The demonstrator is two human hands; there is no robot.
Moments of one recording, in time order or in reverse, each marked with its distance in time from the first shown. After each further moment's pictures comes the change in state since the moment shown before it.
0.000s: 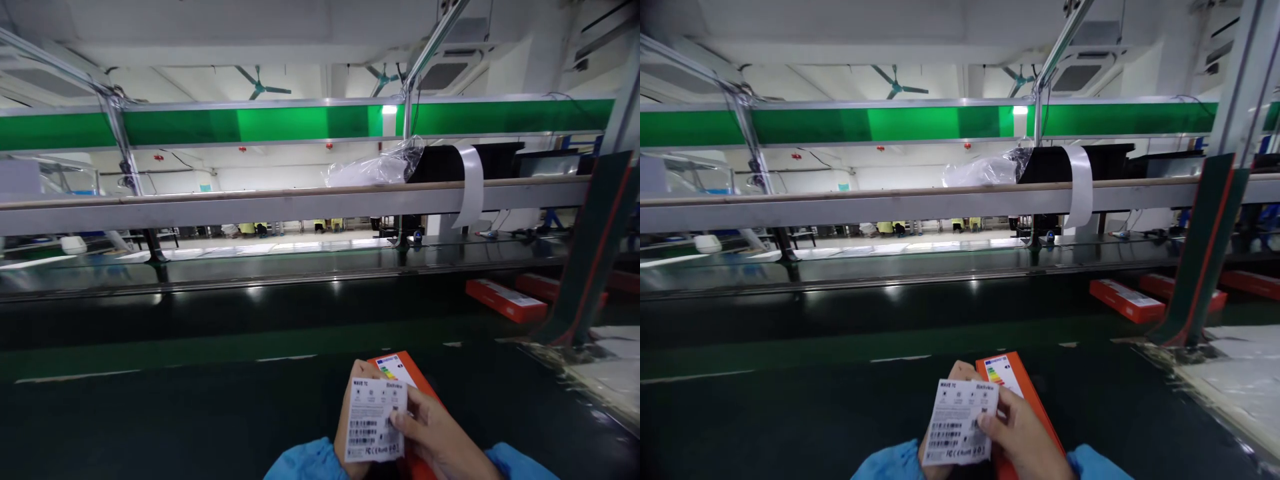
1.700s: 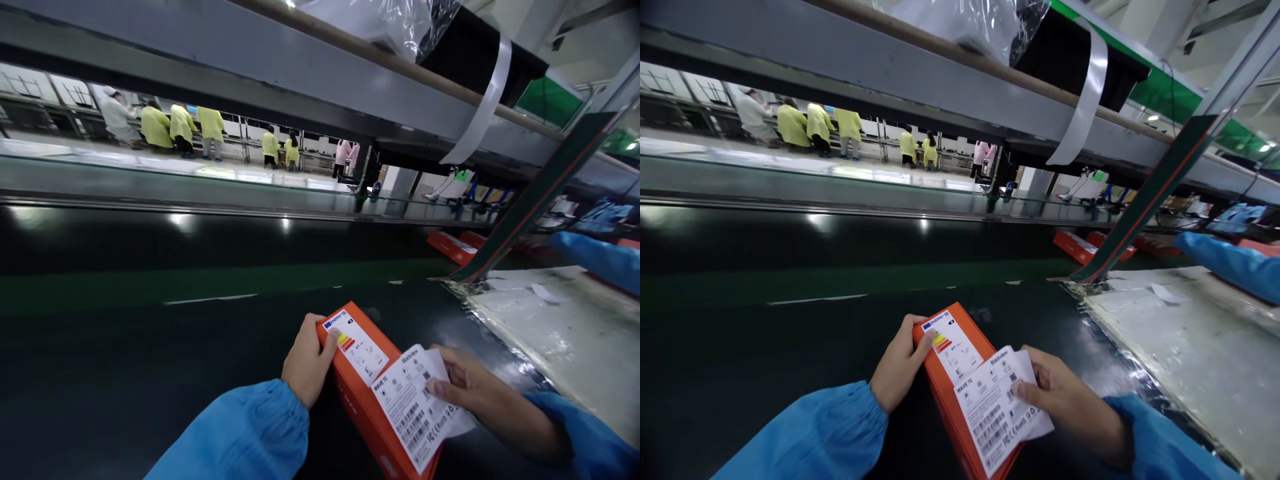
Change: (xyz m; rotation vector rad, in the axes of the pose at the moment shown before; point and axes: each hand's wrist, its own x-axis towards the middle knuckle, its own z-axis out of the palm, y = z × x) left_hand 0.006 -0.027 -0.004 0.595 -0.030 -0.346; right_hand -0.102 -0.061 -0.048 -0.326 0.166 0.337
